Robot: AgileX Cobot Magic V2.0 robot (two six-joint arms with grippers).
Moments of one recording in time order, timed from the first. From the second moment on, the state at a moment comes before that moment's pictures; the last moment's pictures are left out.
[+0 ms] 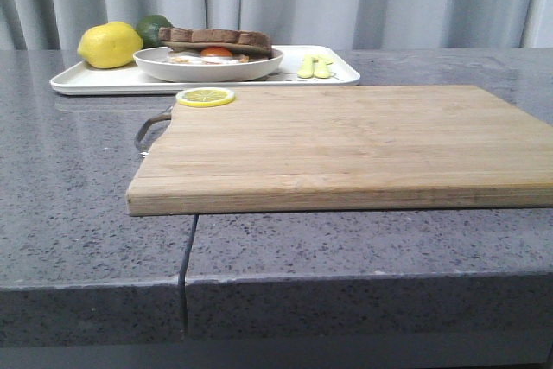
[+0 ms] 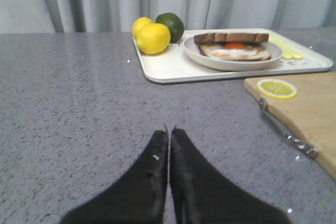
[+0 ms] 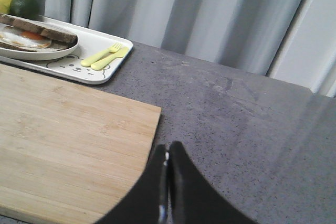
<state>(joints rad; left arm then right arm) -0.08 0.15 -0.24 -0.26 0.31 0.22 0.23 0.22 -0.39 -0.22 0.35 0.03</state>
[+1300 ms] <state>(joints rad) -0.08 -0.01 0.00 0.10 0.15 -0.12 0.23 0.22 -0.39 -0.22 0.35 0.03</state>
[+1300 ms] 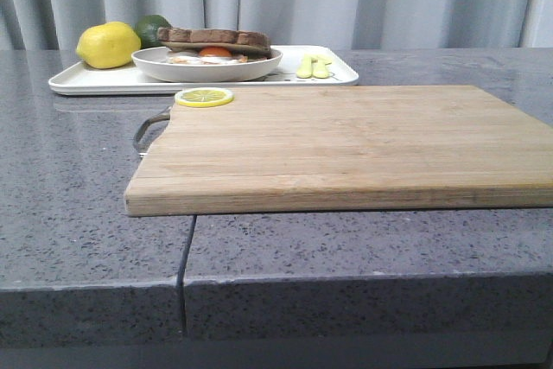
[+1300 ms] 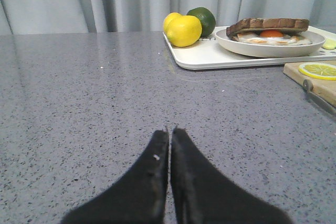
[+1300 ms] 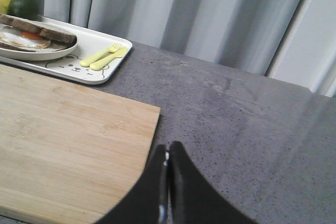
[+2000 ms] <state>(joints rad) -0.08 -0.01 0.00 0.10 0.15 -0.12 0.23 0.22 -0.35 -0.19 0.32 0.03</state>
